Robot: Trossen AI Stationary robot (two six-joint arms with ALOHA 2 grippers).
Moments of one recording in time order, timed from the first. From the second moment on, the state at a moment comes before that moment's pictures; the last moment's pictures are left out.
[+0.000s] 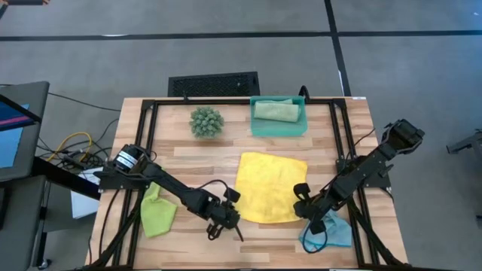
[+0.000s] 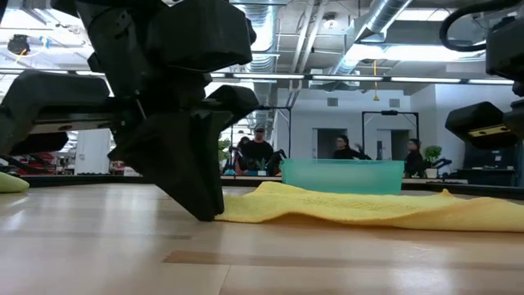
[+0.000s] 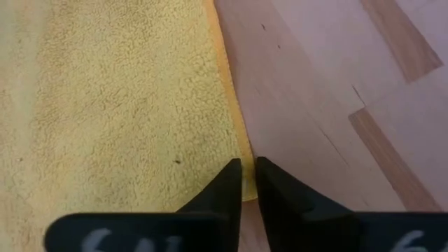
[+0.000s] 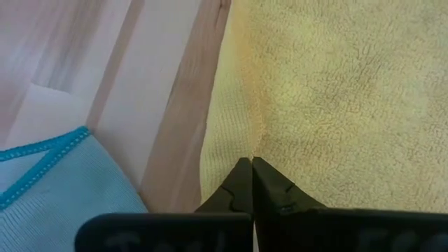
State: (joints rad) left arm -0.43 2.00 1.18 -0.29 -0.22 0.15; right arm 0.69 1.43 0.57 -0.21 0.12 0.33
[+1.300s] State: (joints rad) left arm -0.43 1.78 1.25 -0.47 -0.50 0.00; right arm 0.80 1.28 0.72 -0.57 0.44 0.56
